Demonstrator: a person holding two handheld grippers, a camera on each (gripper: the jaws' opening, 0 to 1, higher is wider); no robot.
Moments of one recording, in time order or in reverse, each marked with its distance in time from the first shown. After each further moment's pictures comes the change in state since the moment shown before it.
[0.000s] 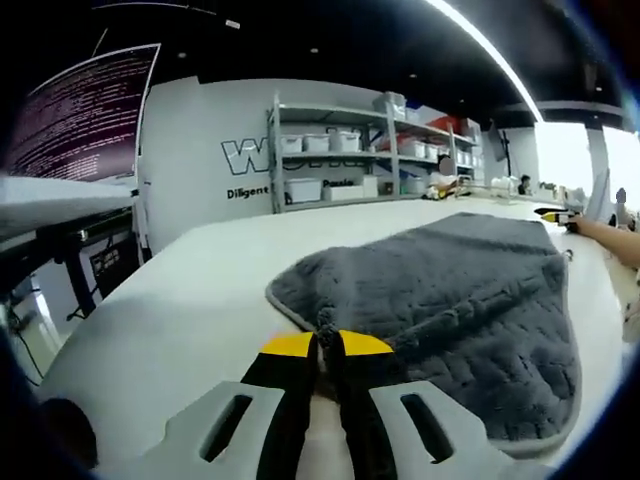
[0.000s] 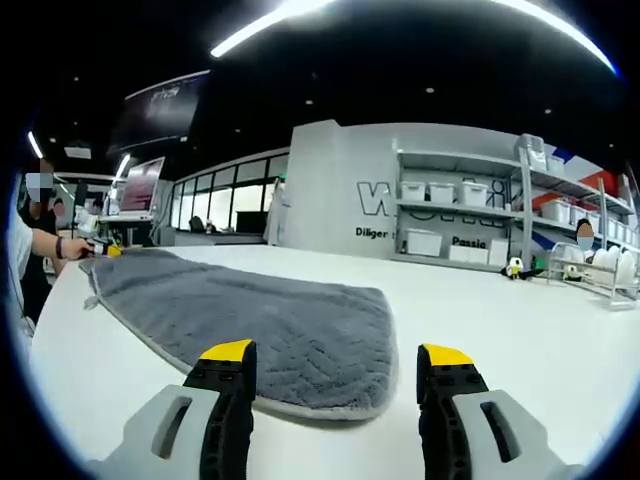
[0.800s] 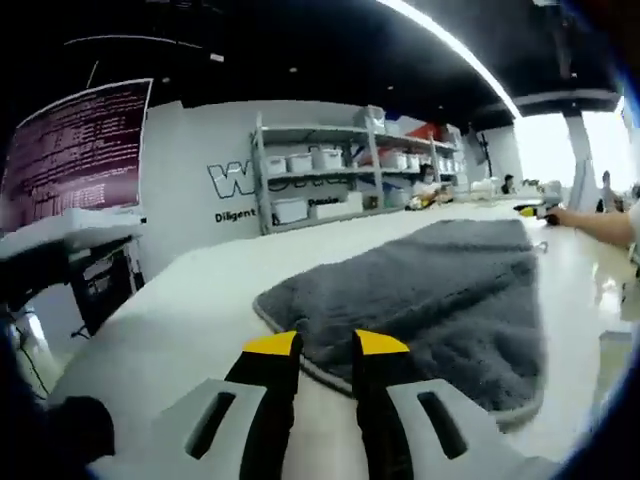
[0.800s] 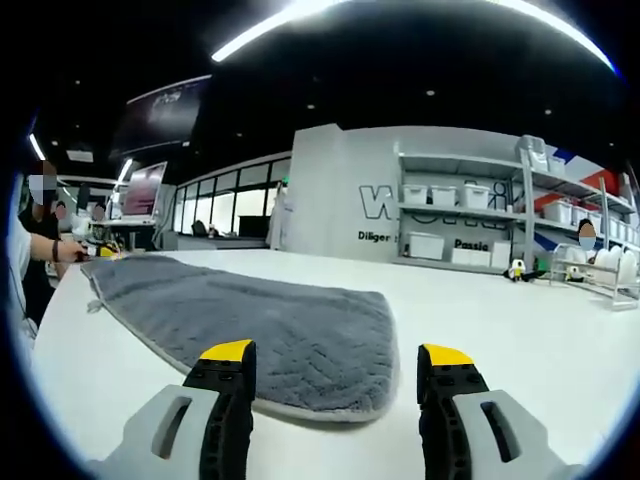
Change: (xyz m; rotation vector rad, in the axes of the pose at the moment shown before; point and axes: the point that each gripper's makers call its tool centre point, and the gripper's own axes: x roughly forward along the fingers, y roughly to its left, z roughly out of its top) left arm -0.049 -0.031 0.015 -0.056 -0.131 -0.130; right arm 0.000 0.002 0.003 0.006 -0.017 0.012
